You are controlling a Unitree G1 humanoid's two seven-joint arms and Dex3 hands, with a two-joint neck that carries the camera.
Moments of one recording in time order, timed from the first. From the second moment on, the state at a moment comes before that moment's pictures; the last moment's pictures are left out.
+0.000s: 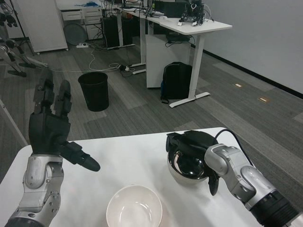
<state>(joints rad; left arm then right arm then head) -0.49 0.17 -0.15 0.43 -0.47 -0.73 -0.02 -0.28 -0.58 0.21 -0.01 -0.76 0.02 0.38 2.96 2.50</state>
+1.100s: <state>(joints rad) -0.49 0.17 -0.15 0.43 -0.47 -0.73 -0.03 -0.16 -0.53 -0.18 -0.26 -0.64 -0.05 0.32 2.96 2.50</state>
